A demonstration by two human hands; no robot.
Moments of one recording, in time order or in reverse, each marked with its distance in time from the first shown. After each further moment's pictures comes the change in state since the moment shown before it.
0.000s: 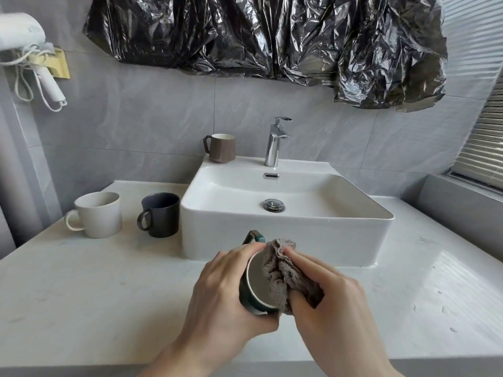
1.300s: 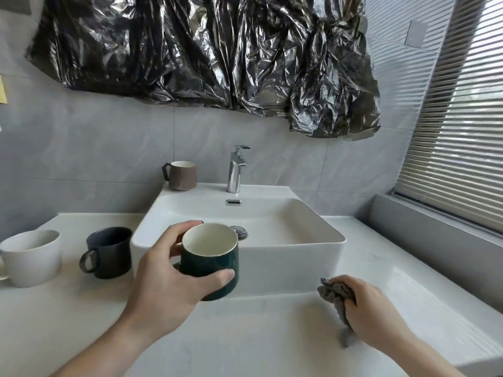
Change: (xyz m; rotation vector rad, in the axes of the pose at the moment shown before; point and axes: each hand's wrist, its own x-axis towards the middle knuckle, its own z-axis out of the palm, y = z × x) left_hand 0.078 -0.009 -0.014 -0.452 0.026 -0.337; right_hand 0.047 0.138 -0.086 -0.349 -0.220 0.357
